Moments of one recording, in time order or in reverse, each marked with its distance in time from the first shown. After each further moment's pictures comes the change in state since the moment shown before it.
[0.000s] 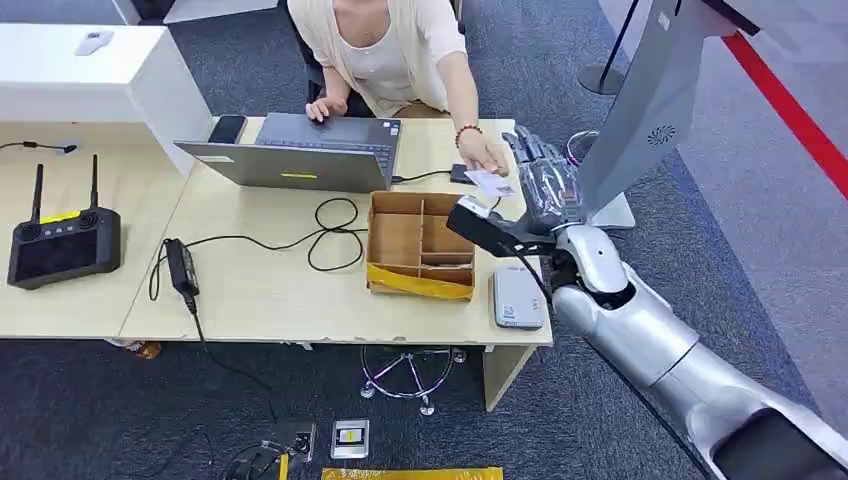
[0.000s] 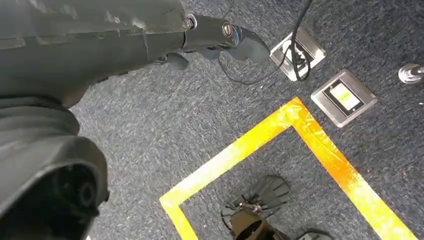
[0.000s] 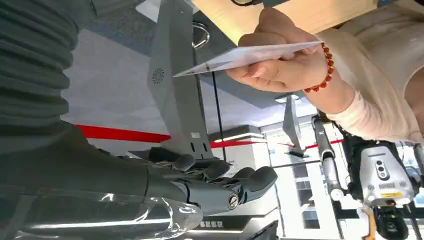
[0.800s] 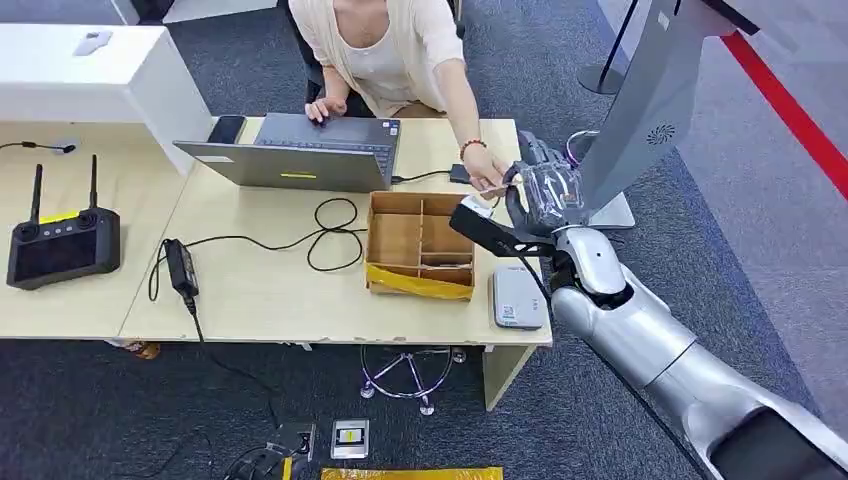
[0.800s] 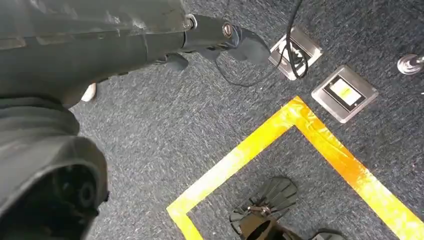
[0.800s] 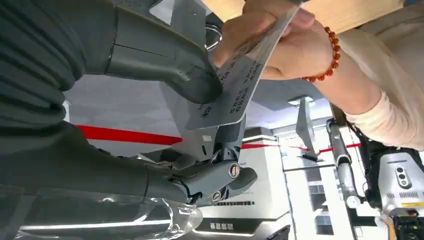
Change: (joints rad) left arm -0.003 -0.004 0.026 0.000 -0.090 -0.036 0.000; right arm 0.000 0.006 0.006 0.037 0.005 -0.007 0.026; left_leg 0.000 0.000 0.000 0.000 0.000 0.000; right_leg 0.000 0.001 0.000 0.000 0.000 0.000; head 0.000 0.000
